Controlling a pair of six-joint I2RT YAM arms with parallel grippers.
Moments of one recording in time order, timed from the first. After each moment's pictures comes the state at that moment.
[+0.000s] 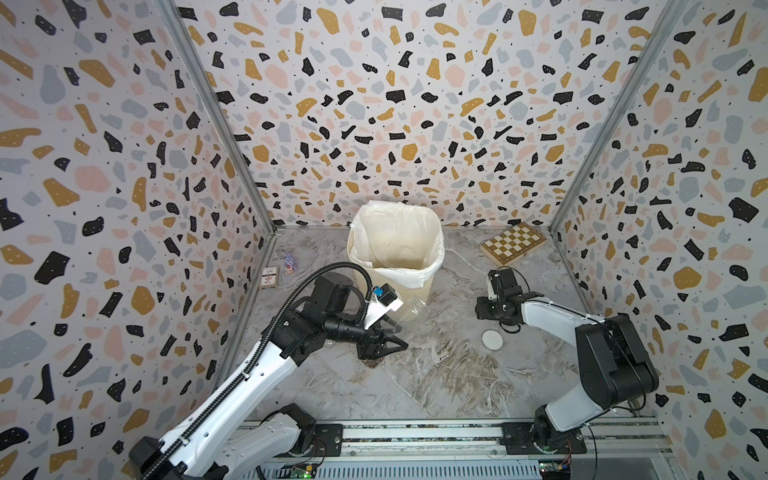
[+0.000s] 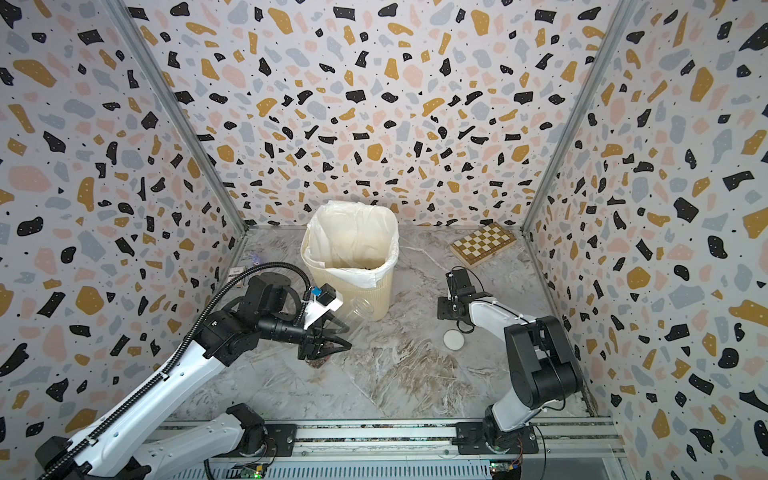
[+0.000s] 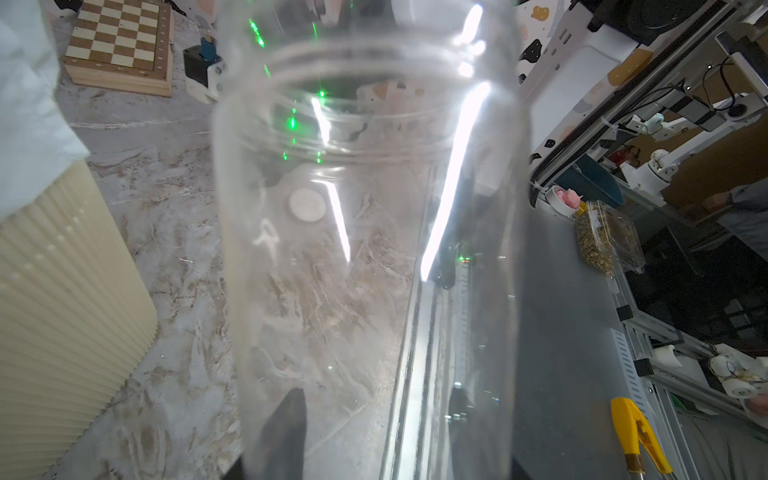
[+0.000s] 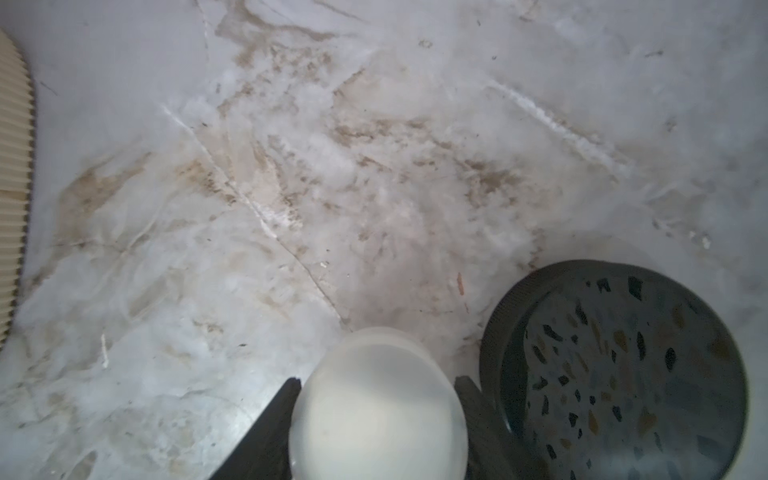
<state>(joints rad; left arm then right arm) -0.57 0.99 1.00 -0.72 0.84 0.17 0.29 1.59 0.84 -0.30 0.04 0.28</state>
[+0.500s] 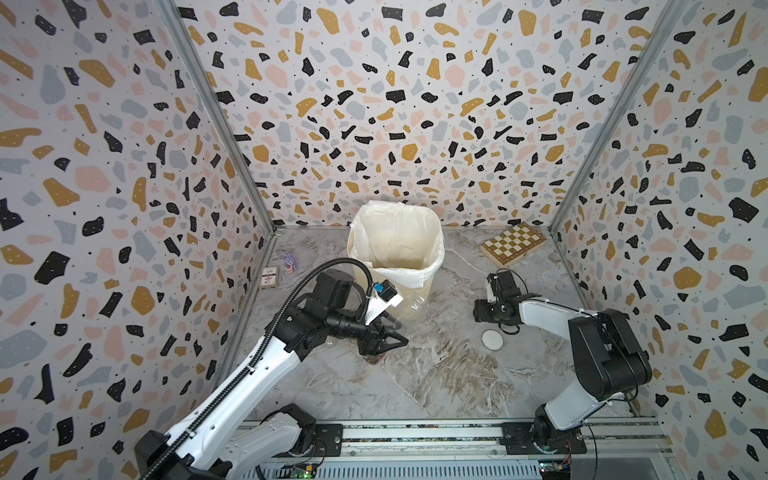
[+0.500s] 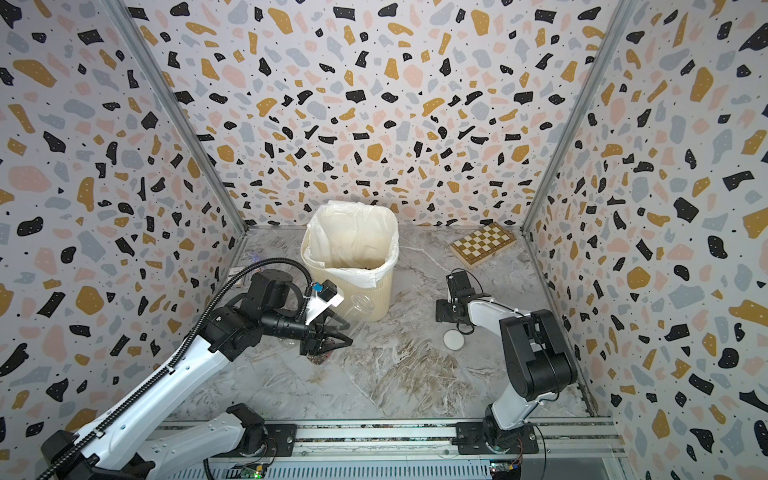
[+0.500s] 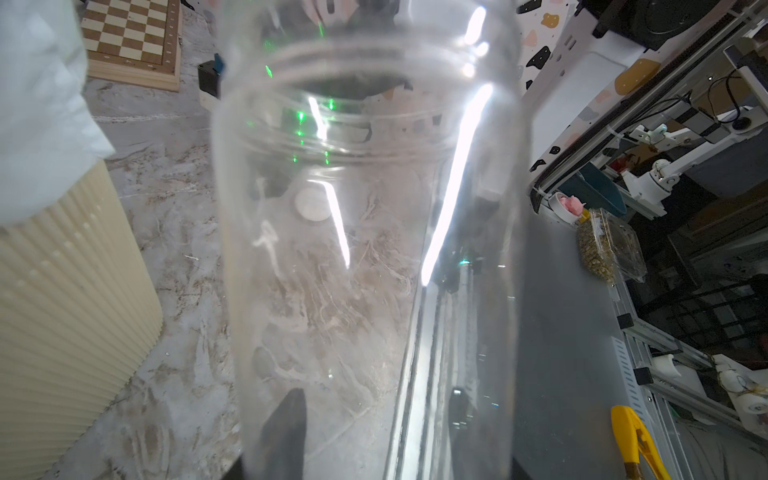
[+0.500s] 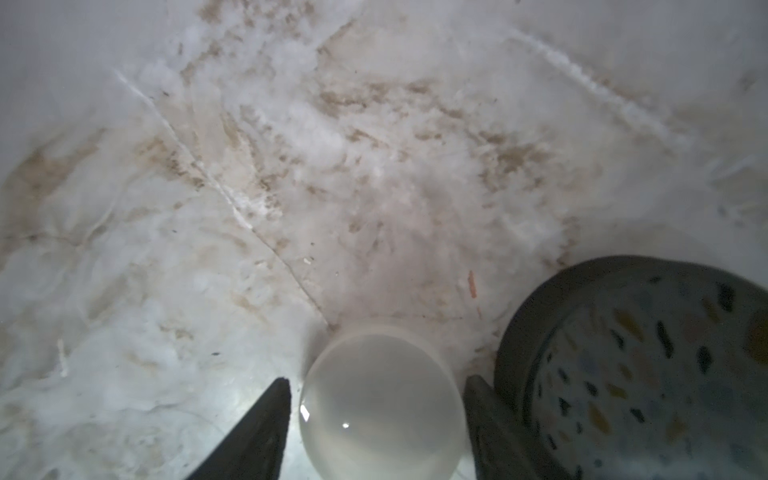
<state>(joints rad) -0.55 1.02 1.02 -0.72 0.85 0.17 0.26 1.62 0.83 -0.29 -0.04 0.28</state>
